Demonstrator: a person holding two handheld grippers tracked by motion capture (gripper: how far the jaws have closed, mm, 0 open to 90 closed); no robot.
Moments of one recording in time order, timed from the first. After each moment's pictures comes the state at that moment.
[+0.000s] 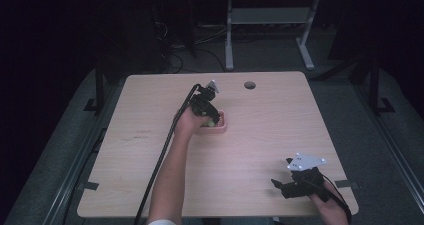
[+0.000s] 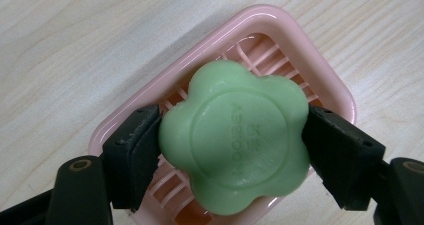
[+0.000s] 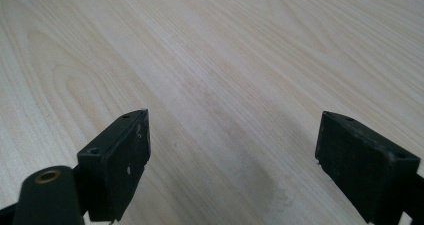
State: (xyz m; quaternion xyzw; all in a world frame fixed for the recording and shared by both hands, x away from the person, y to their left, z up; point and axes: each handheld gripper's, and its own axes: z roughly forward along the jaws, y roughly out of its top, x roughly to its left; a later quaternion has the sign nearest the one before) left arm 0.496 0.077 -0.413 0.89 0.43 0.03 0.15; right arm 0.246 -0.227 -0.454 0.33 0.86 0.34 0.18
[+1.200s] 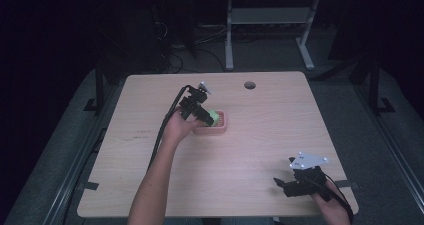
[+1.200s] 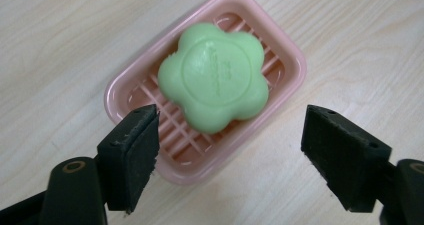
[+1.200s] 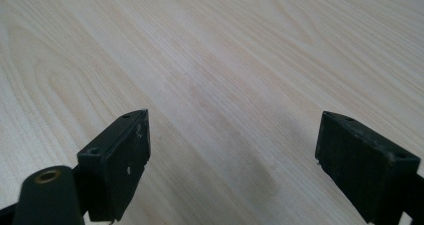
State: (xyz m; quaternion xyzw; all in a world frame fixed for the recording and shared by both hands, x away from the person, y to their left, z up) left arm 0.459 0.104 -0.387 0.89 0.40 0.04 0.20; right arm 0.247 -0.232 -0.454 0.34 0.86 0.33 0.19
